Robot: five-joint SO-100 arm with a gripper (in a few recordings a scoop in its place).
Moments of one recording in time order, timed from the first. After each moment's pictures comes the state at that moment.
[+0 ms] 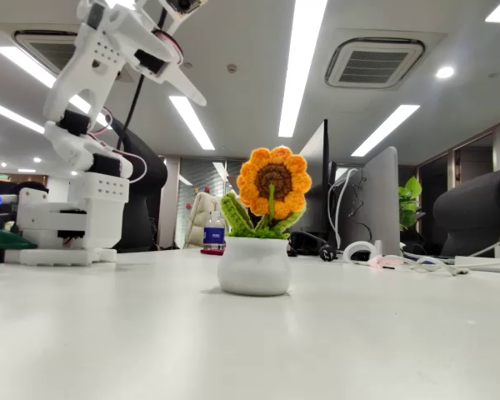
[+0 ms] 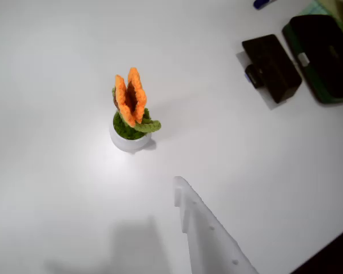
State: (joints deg) arm 30.1 143.4 101.2 84.2 -104.3
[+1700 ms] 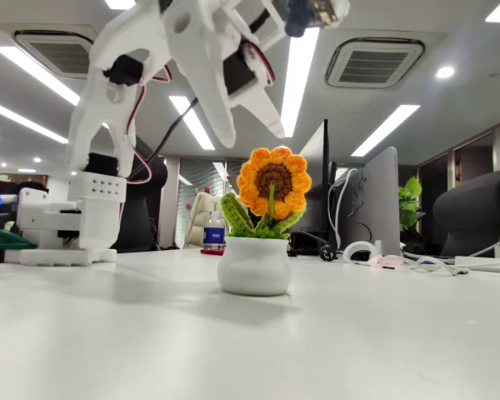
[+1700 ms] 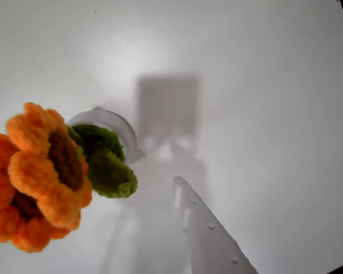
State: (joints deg) arm 35.9 76.8 65.6 82.7 -100.7
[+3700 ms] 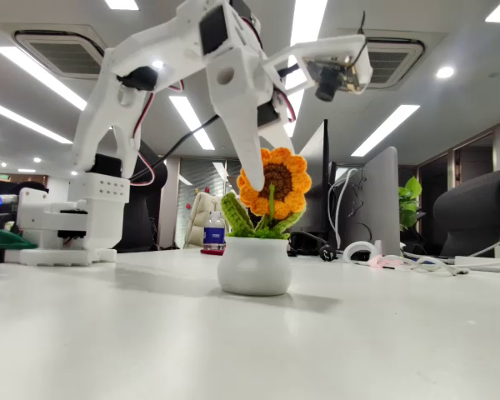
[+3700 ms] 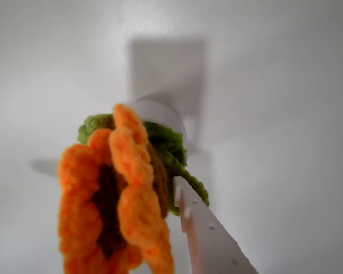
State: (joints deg) arm 28.5 72.2 65.3 83.8 -97.2
